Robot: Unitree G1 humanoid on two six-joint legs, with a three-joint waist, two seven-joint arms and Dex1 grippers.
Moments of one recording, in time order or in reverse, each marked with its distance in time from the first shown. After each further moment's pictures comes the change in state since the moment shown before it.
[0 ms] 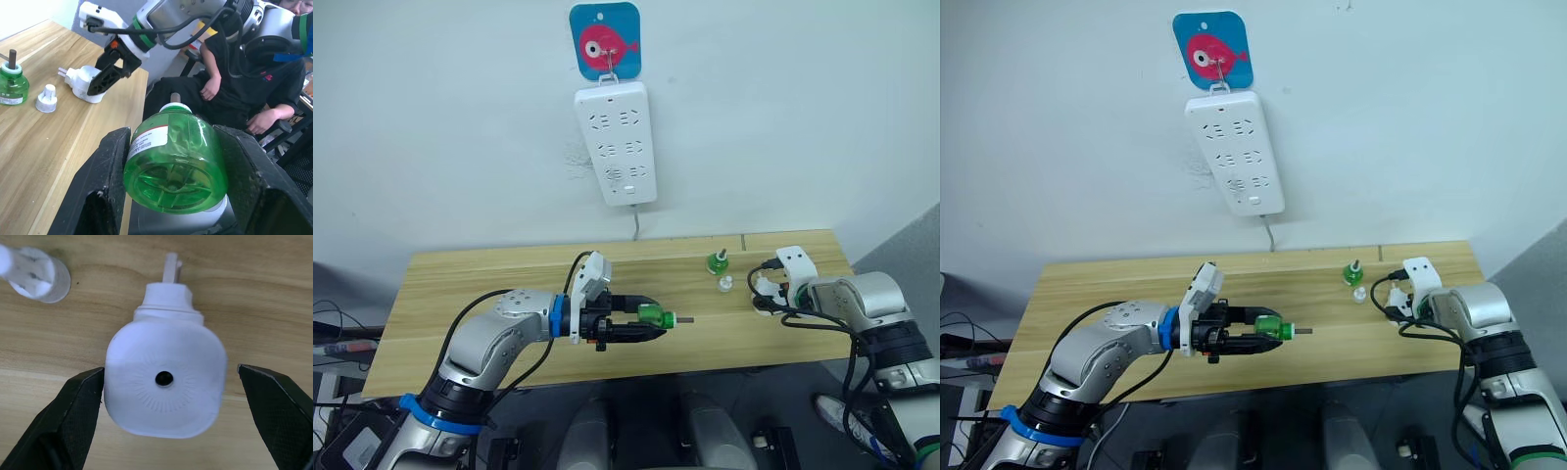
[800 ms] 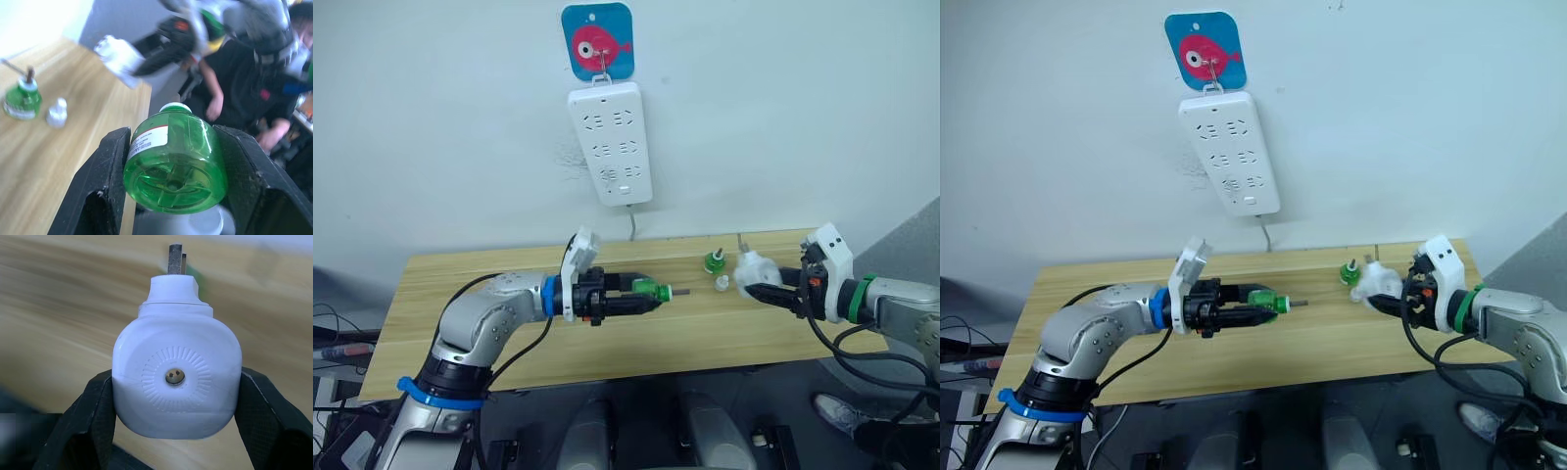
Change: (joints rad) left arm -0.125 -0.018 0.122 0.063 -0.129 0.176 0.013; right arm 0.288 -0.053 -0.458 -0.729 0.367 0.030 0.378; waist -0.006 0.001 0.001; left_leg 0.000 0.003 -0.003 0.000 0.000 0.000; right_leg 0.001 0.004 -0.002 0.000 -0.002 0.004
